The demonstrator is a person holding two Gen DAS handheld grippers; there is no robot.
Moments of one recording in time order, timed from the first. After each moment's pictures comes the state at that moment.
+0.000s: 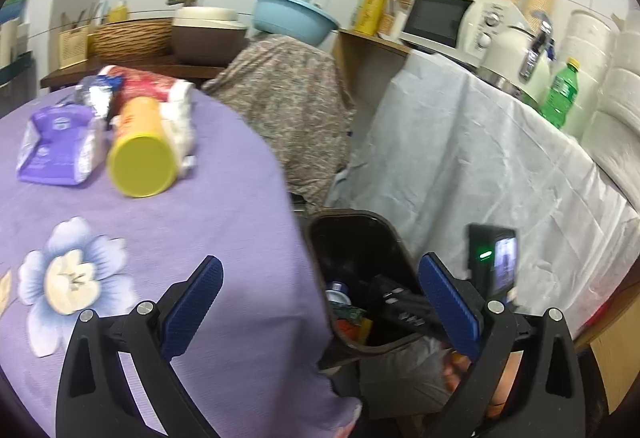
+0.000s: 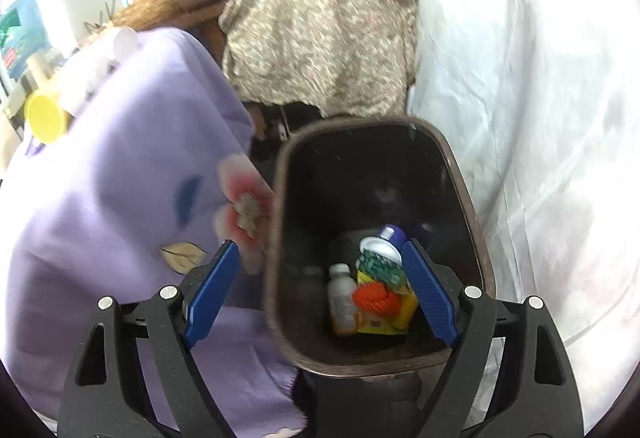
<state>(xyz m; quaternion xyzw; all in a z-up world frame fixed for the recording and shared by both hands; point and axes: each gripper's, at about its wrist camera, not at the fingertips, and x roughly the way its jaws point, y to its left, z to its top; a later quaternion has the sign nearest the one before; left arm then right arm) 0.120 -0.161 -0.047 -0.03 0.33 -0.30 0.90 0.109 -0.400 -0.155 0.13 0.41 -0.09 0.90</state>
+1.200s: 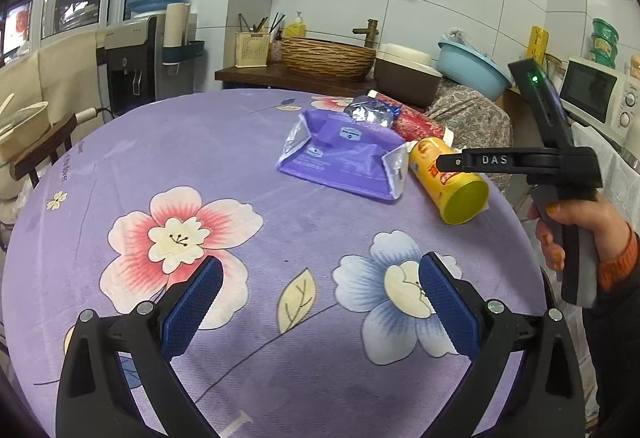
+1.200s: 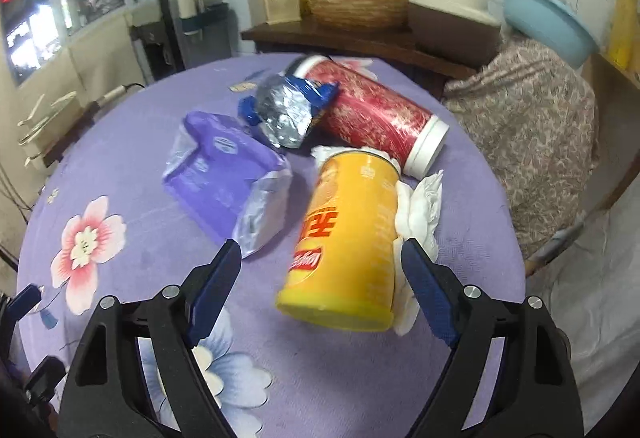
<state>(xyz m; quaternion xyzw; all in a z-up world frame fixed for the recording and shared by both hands) 0.137 0.060 -0.042 -0.06 0.31 -0.05 0.95 0.303 -0.145 -0.027 -0.02 0.42 0.14 0.90</state>
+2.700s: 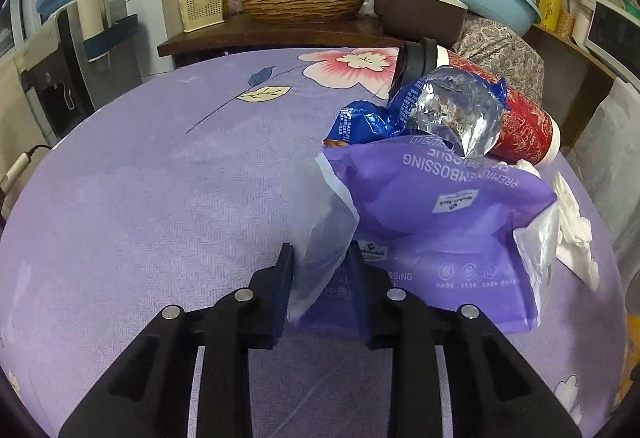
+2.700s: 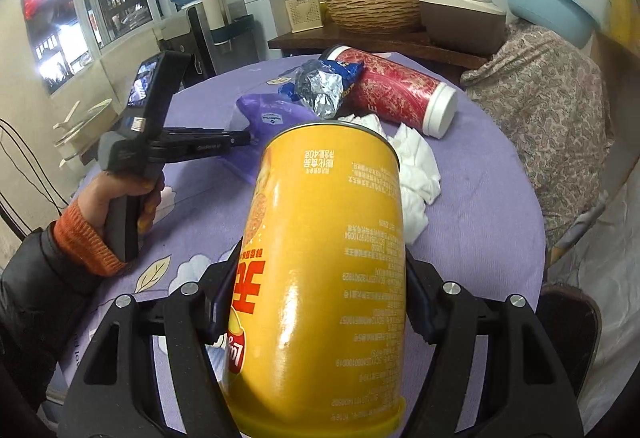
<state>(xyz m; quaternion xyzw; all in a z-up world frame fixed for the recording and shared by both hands) 0.358 0.069 -0.074 0.02 0.41 -0.09 0.91 0.225 -0.160 -0.034 0.03 0.38 0.18 0.90</state>
